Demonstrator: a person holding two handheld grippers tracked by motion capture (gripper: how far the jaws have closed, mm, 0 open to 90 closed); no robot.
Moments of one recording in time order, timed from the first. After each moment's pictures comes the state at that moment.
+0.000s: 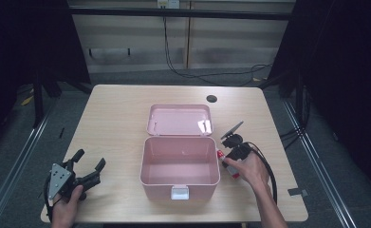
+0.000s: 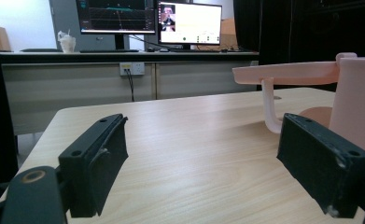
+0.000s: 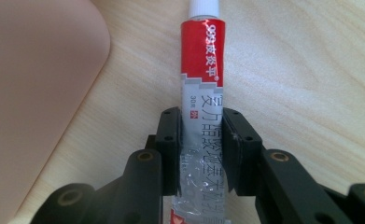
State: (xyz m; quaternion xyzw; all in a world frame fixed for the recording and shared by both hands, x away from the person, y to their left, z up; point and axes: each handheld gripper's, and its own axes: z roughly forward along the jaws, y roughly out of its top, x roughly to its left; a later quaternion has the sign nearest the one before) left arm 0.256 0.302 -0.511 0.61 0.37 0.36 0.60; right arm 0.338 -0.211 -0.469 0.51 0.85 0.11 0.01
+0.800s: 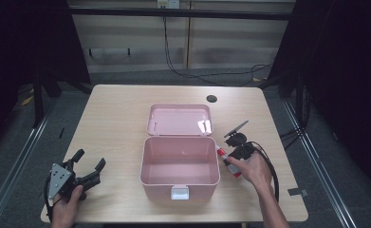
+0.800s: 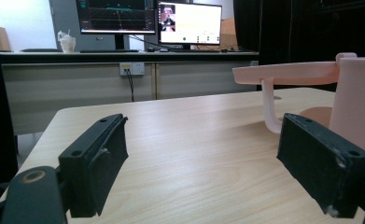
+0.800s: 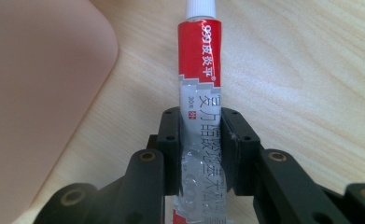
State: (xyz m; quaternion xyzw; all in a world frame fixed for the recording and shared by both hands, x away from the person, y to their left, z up) left arm 0.256 0.302 -0.511 0.61 0.37 0.36 0.60; right arm 0.333 -0.219 -0.458 0.52 0.84 0.14 0.02
